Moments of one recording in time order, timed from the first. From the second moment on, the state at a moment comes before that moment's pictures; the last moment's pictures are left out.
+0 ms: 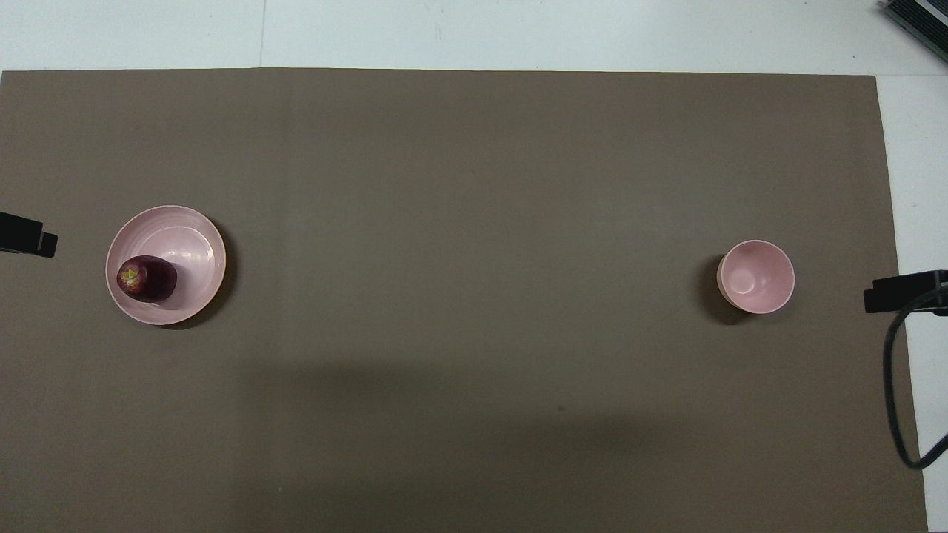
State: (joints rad) left arm -0.06 0.01 0.05 -1.41 -0.02 1.42 0.14; right arm -0.02 -0.15 0.02 -1.59 -0.04 1.43 0.03
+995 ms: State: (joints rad) left arm -0.08 0.01 0.03 -1.41 -0.02 1.42 0.14; right arm -0.02 -0.15 0.02 -1.59 -0.04 1.43 0.03
